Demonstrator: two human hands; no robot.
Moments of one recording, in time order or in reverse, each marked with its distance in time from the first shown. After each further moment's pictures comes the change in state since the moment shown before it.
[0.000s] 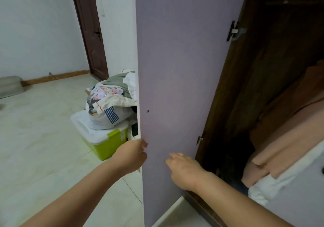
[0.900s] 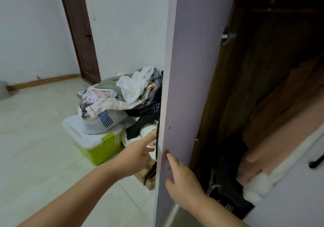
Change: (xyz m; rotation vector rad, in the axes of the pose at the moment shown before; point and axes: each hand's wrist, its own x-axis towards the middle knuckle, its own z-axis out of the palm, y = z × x) left_hand -0.015 0.008 -0.008 -0.425 -0.107 0.368; right_hand -0.035 -0.023 0.020 0.576 0.298 0.130
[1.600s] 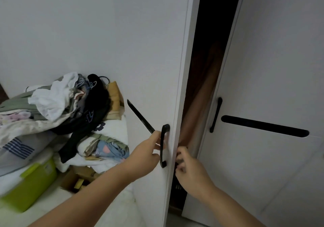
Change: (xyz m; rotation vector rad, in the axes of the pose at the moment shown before) left_hand 0.082 0.120 0.166 0.005 -0.207 0.291; right_hand -0.117 0.146 -0.096 0.232 0.417 0.258
